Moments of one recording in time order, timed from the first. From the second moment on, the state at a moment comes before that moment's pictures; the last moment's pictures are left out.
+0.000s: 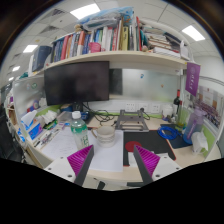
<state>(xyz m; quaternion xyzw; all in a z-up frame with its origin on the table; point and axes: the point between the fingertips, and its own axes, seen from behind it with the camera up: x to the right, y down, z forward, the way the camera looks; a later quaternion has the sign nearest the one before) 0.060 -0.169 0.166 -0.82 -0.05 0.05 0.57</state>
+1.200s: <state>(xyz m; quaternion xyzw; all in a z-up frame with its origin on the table) -0.079 -0.009 0.104 -0.78 -0.02 0.01 0.63</state>
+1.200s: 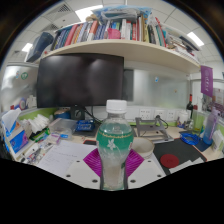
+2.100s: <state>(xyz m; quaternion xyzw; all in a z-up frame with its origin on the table) -0.124 0.052 0.196 -0.50 0.51 0.67 0.19</state>
